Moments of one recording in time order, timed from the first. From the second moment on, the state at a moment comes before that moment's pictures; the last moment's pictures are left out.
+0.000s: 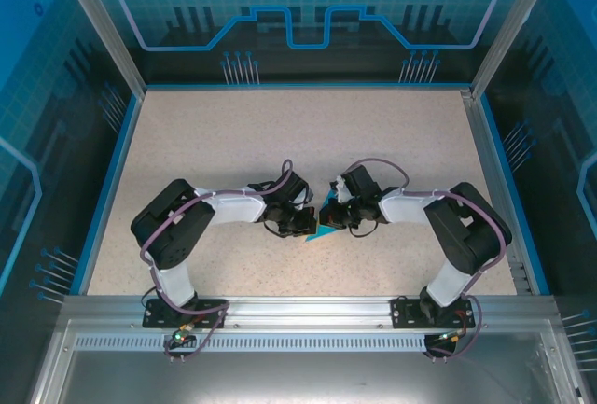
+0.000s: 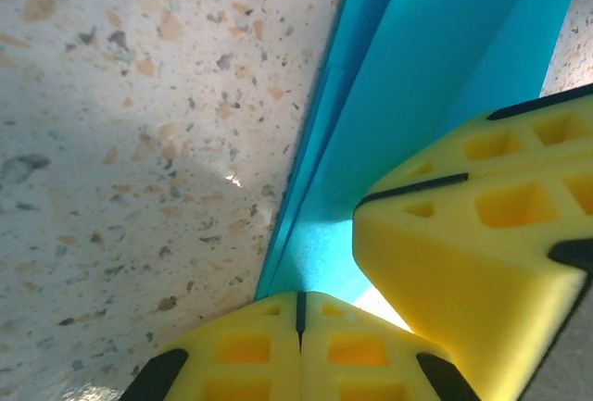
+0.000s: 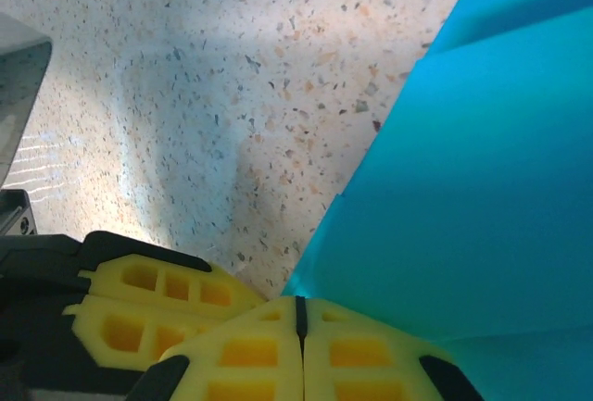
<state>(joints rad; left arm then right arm) -0.71 1.80 0.92 -0.24 0.44 -0.79 0.56 1.68 0.73 -0.07 -0.54 0.71</state>
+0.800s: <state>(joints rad) -0.71 1.80 0.91 -0.24 0.44 -0.80 0.32 1.76 0.80 -0.15 -0.57 0.58</state>
